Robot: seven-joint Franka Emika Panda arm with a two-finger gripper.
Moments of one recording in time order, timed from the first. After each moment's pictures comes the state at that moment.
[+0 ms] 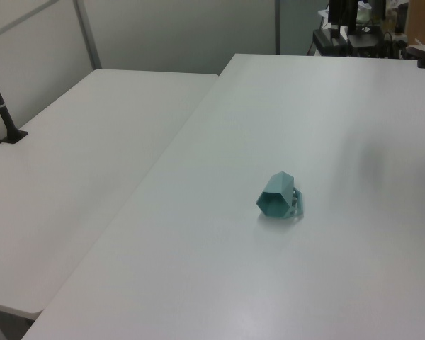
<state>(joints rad) 0.28 -0.05 -0.31 -1.64 -0.03 1.60 -0.06</state>
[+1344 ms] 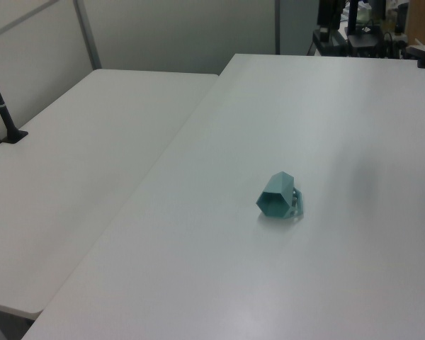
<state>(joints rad) 0.41 -0.04 -0.27 -1.59 -0.03 1.60 0.12</state>
